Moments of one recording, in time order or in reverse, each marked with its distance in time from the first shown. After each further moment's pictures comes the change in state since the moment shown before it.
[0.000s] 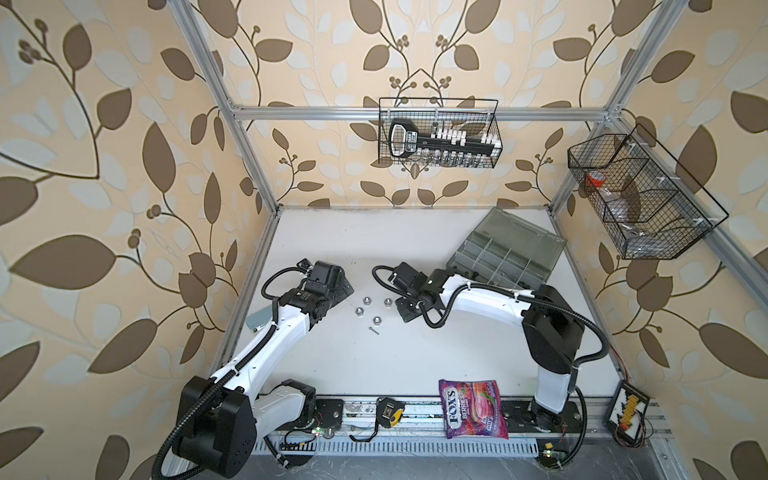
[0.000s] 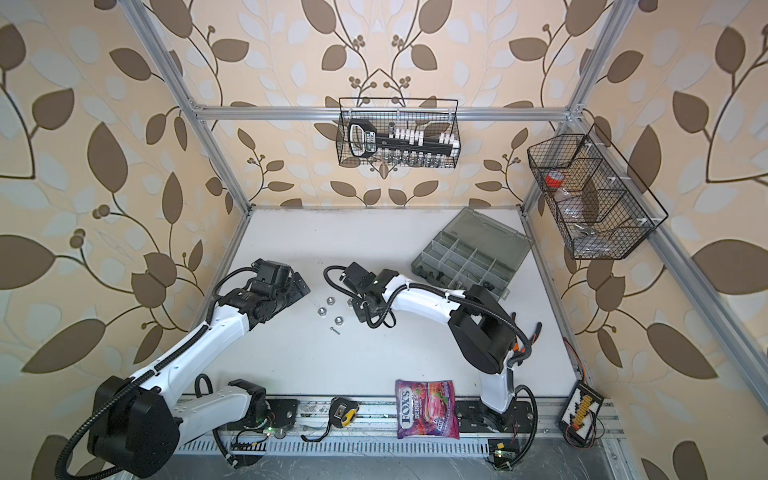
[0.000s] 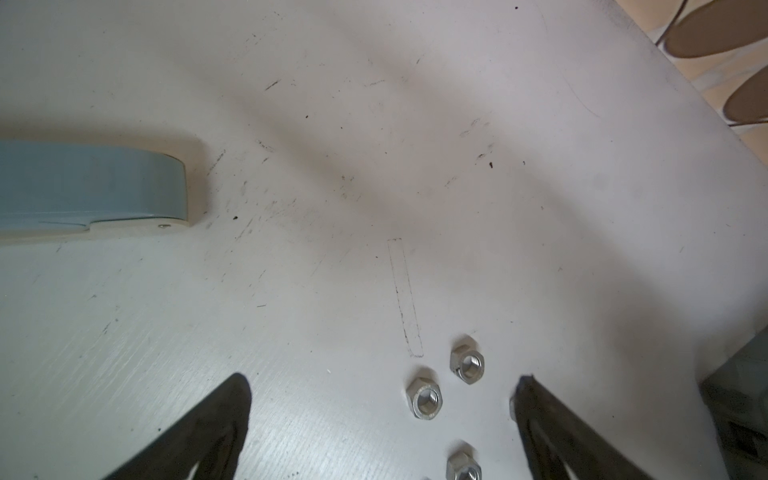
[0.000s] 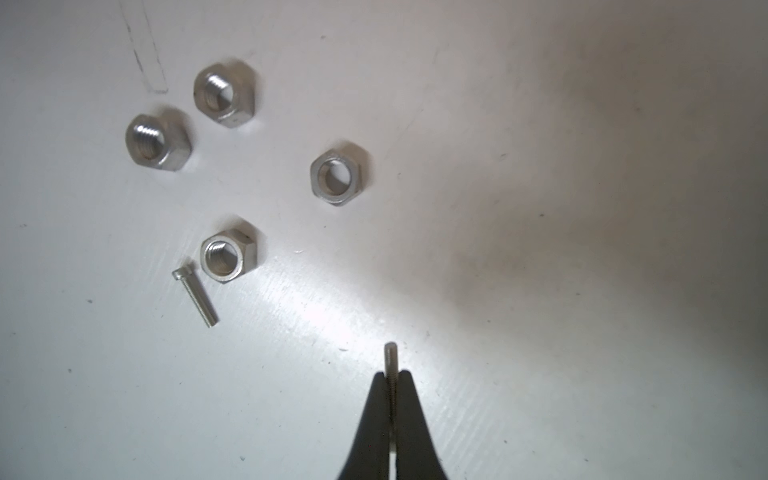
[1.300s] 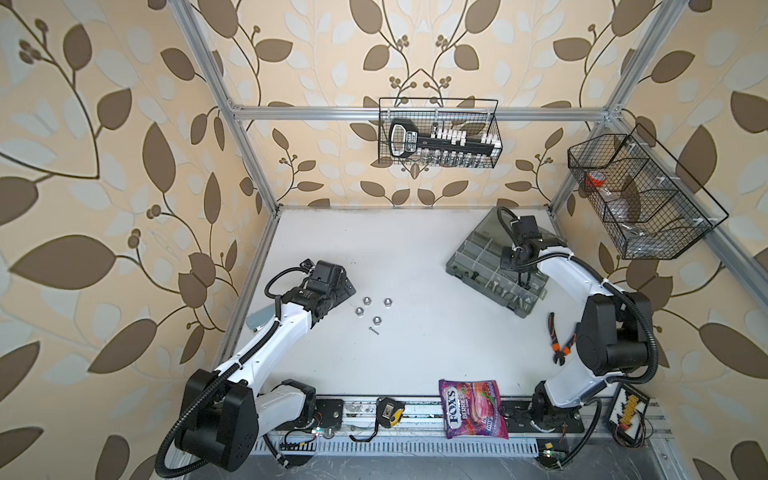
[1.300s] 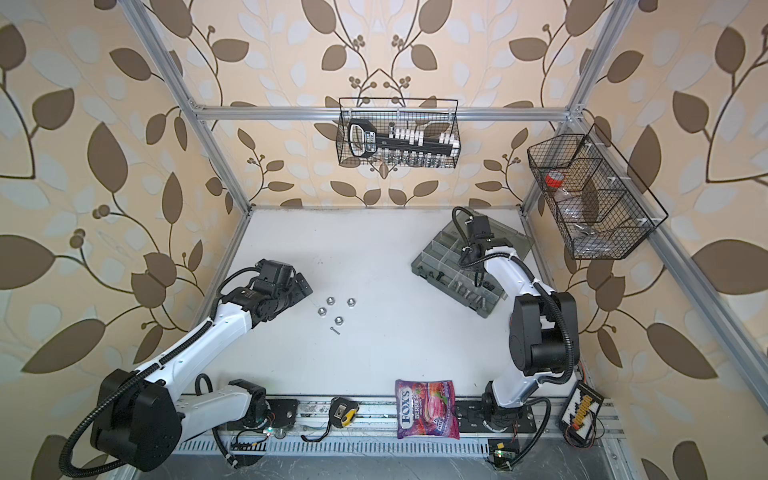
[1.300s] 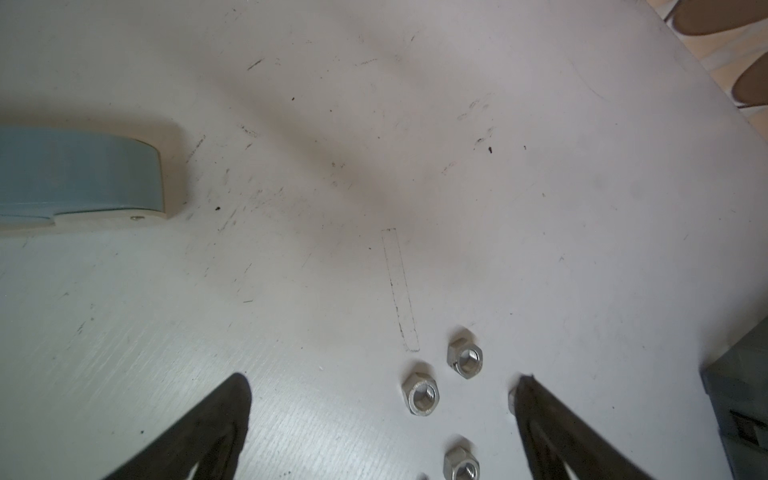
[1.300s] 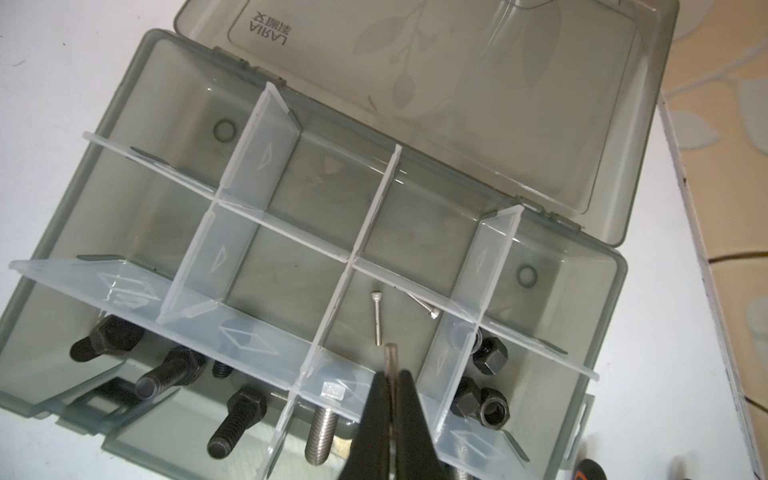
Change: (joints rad) left arm 0.000 0.031 0.000 0.014 0.031 0.002; right arm -0.812 -0.193 -0.155 0.077 0.100 -0.137
